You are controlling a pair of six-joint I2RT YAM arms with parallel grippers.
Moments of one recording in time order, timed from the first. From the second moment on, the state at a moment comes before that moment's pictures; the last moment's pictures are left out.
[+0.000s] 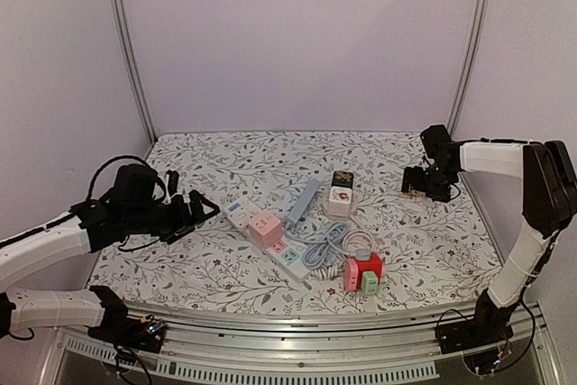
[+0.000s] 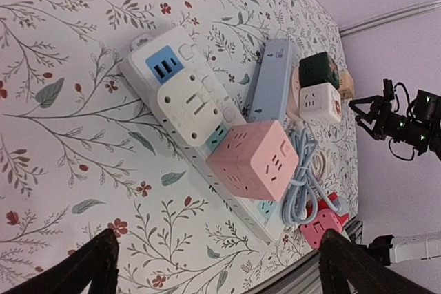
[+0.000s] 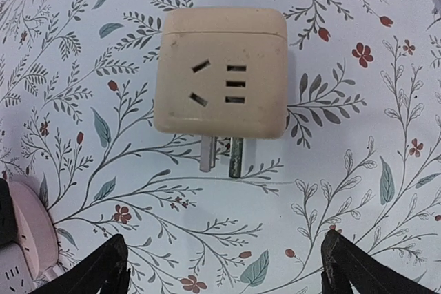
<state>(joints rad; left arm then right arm) -0.57 0.93 0.58 -0.30 0.16 -0.88 0.21 1.74 1.14 -0.51 0.10 0.42</state>
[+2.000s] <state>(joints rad) -0.53 1.61 0.61 0.39 0.31 -1.08 0.33 1.18 1.02 -0.63 -0.01 0.45</state>
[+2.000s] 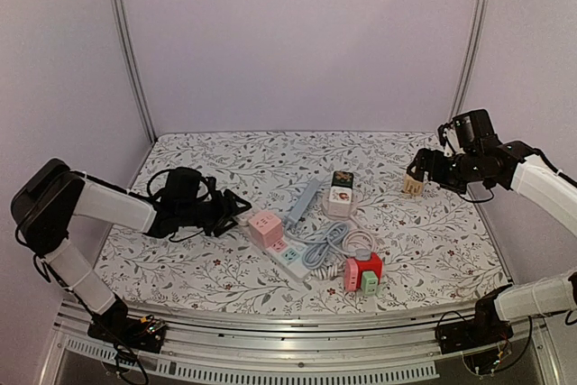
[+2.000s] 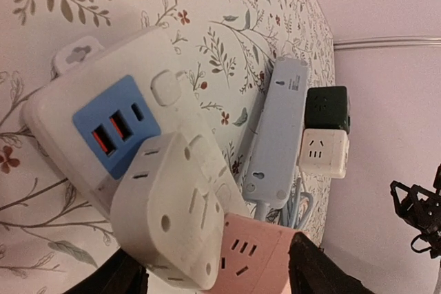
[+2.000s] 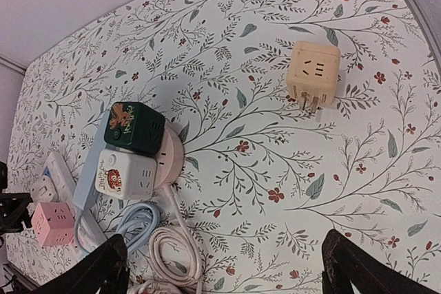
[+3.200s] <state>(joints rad) -0.53 1.28 0.60 0.06 0.18 -0.95 0.88 1.46 1.21 -0.57 0.15 0.34</state>
